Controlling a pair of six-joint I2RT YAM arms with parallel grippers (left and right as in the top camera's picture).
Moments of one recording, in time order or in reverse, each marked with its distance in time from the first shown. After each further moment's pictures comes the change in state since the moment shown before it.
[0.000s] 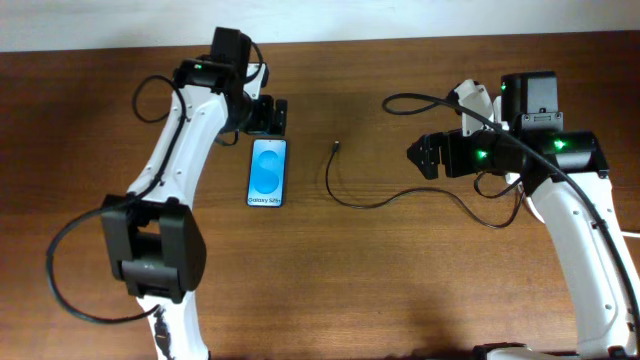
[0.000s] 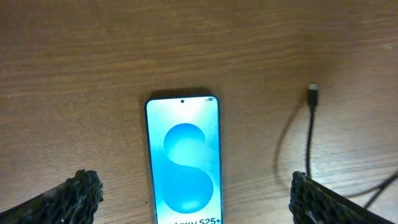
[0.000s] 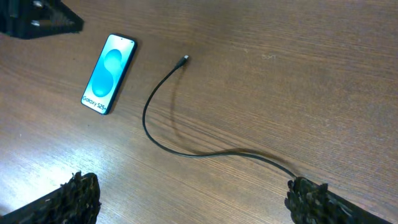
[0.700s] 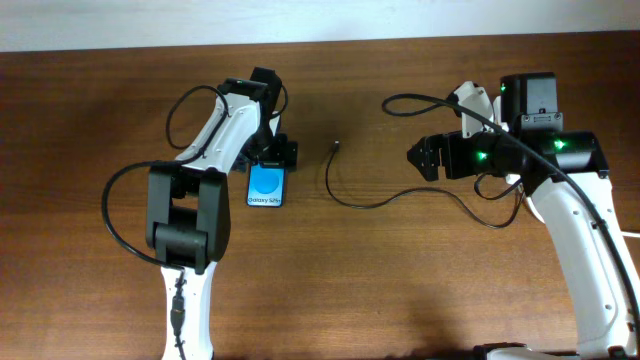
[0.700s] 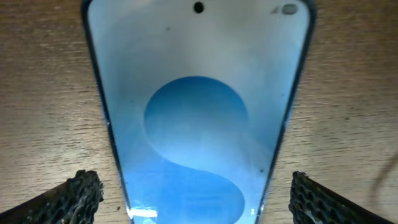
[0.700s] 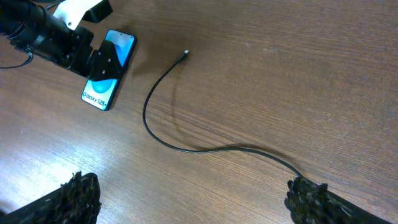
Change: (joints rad) left arm -0.061 0.226 0.000 -0.121 -0.089 -0.085; right arm 0.000 0.000 0.000 -0.018 0.000 0.000
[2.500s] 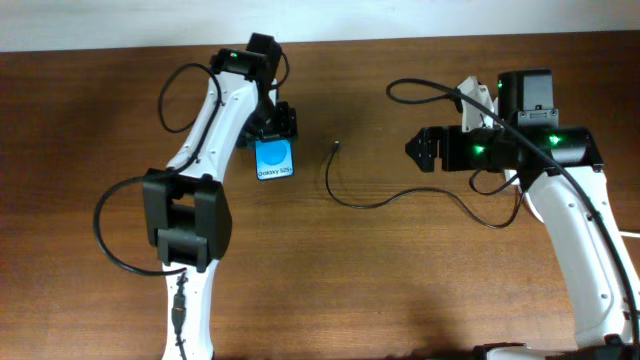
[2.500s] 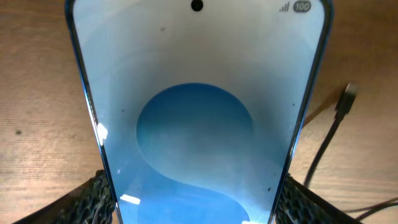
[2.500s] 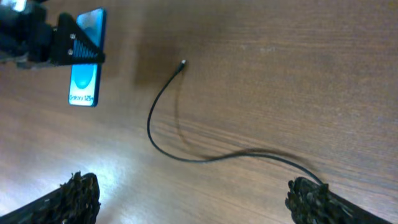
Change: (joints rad) left arm 0.007 0.016 0.297 -0.163 0.066 -0.184; right arm 0.000 0.034 0.001 0.049 -0.003 0.150
